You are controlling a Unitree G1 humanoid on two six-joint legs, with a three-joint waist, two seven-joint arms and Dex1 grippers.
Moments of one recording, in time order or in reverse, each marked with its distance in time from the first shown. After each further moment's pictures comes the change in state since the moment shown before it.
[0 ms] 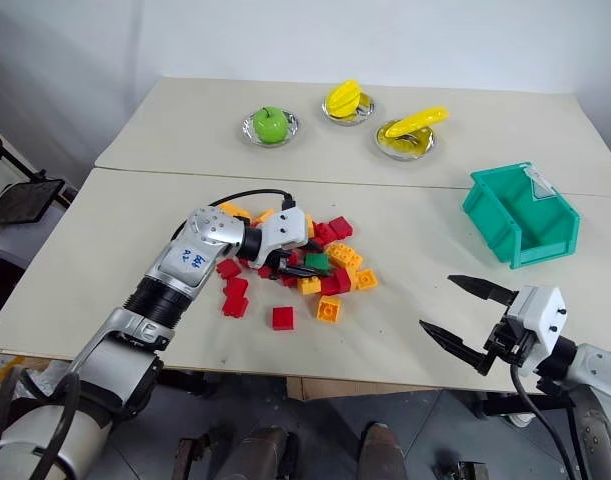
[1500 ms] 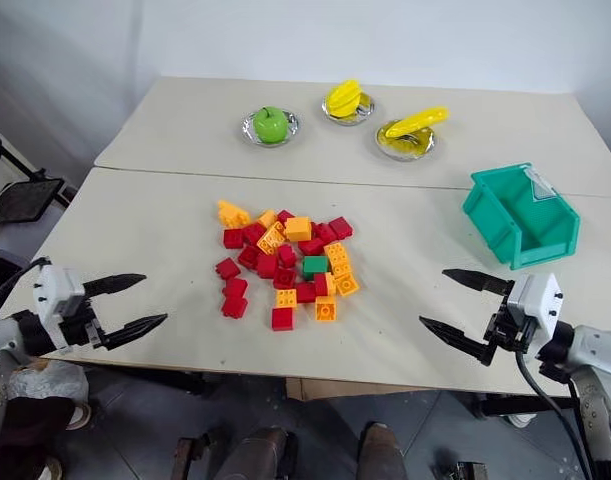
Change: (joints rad) left arm 0.879 0.457 0.681 -0.467 -0.515 -0.062 -0.044; right arm -0.116 -0.044 0.027 0.119 0.000 0.009 0.114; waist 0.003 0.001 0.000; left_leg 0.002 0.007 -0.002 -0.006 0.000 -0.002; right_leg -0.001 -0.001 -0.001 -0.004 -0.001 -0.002
